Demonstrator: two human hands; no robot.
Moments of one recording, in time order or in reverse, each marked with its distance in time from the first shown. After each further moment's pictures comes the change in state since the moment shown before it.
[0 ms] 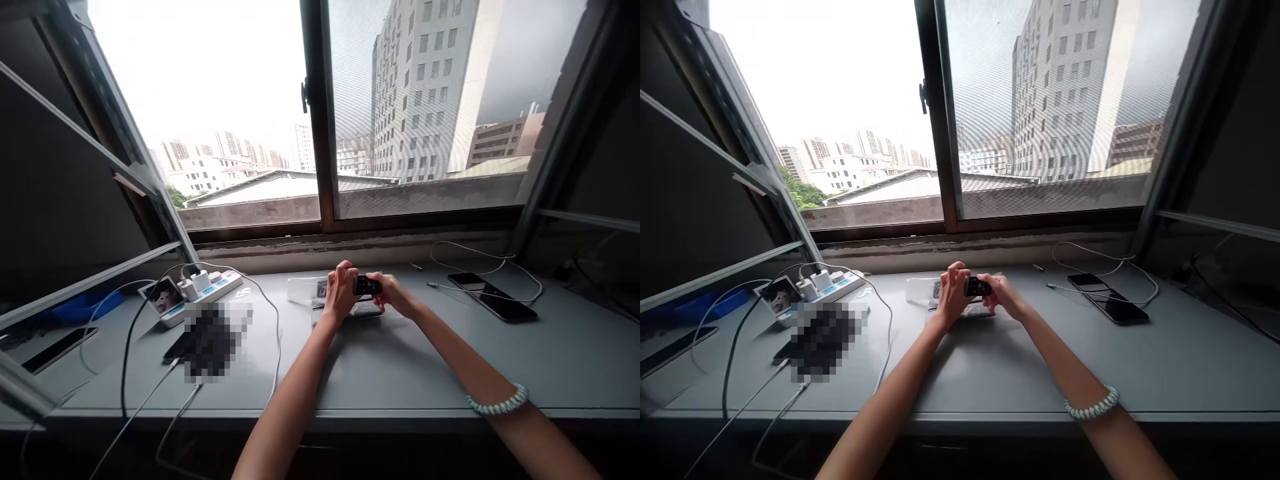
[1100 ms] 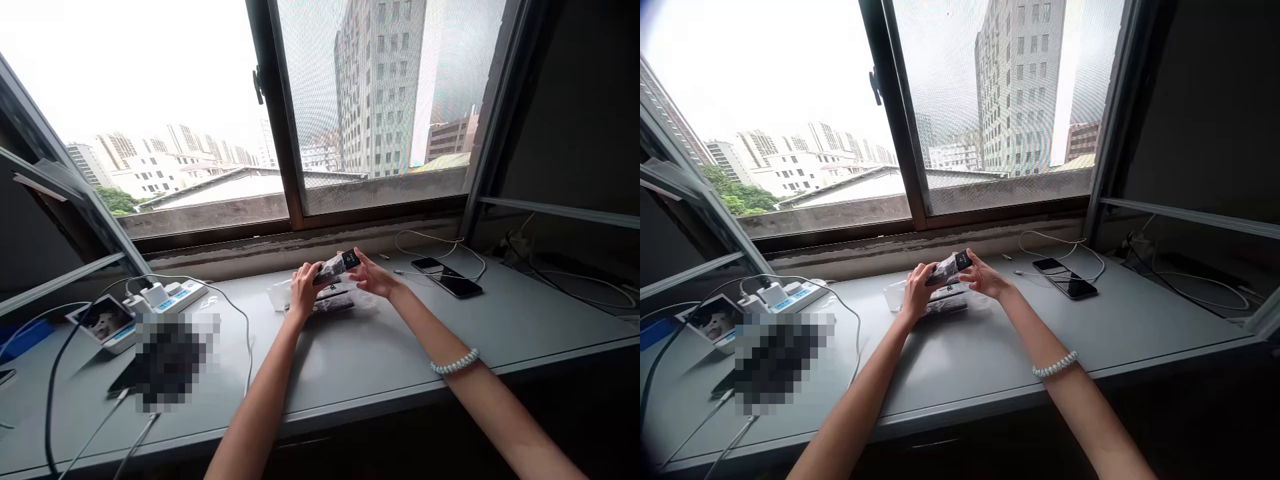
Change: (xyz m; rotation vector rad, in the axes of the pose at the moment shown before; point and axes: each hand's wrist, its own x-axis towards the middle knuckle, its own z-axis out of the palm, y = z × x) left_hand 0.009 -0.018 -0.004 -0.035 -0.077 -0.084; right_hand 0.001 -0.023 -0.031 0.487 -0.101 0.165
